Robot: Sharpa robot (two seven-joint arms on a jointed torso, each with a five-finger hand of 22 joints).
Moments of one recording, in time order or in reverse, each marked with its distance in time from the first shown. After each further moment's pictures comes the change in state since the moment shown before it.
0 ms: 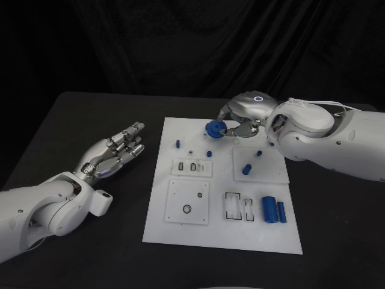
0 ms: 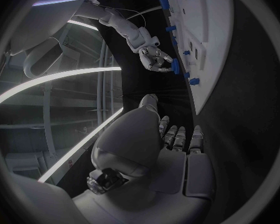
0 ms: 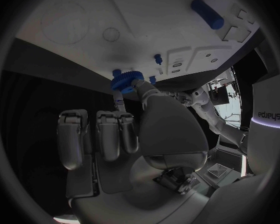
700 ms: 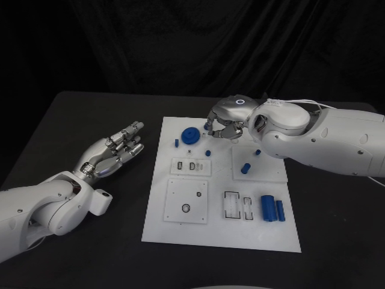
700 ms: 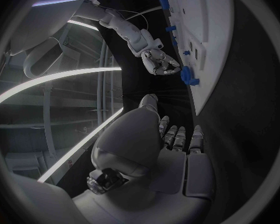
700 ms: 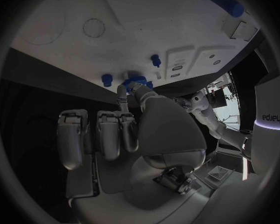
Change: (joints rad) left arm 0.000 0.008 0.000 -0.007 0.000 0.002 0.000; left_hand 0.000 0.000 0.000 0.000 0.000 0.000 0.000 0.000 0.000 0.000 0.000 0.000 0.000 0.000 0.000 0.000 -0.001 0.000 0.004 0.004 0.000 0.000; right arm -0.016 0.103 0.000 -0.079 0.000 0.066 0.002; right_hand -0.016 0.015 0.015 -0.001 -0.038 0.009 -0.016 -0.018 0.243 0.000 0.008 0.000 0.000 0.000 0.000 0.000 0.000 0.000 0.000 0.000 0.000 0.000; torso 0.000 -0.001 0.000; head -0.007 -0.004
